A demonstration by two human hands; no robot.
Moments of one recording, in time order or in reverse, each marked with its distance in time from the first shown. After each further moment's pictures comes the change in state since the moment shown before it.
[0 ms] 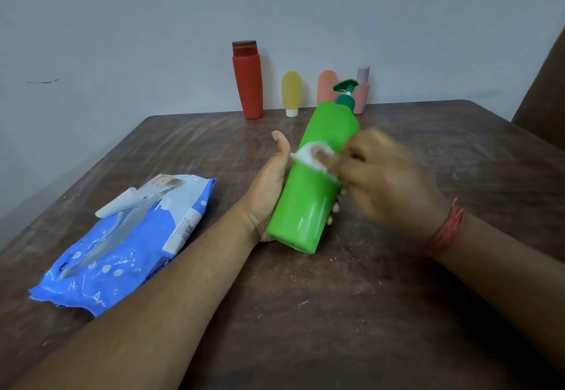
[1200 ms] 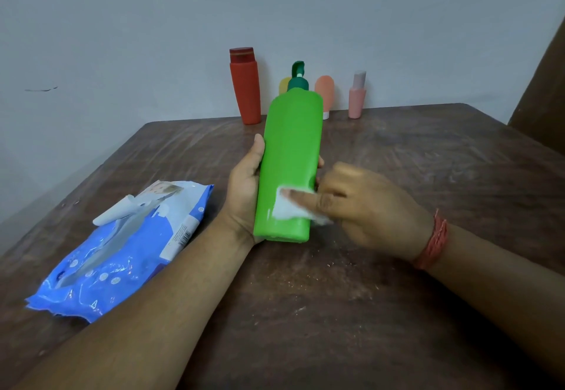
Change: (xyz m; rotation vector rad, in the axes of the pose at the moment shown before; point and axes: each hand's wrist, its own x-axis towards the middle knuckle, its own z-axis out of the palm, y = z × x) left_hand -0.011 0.012 -0.002 -0.186 0.053 0.203; right_hand -0.005 -0.006 0.009 0.093 -0.133 -0.233
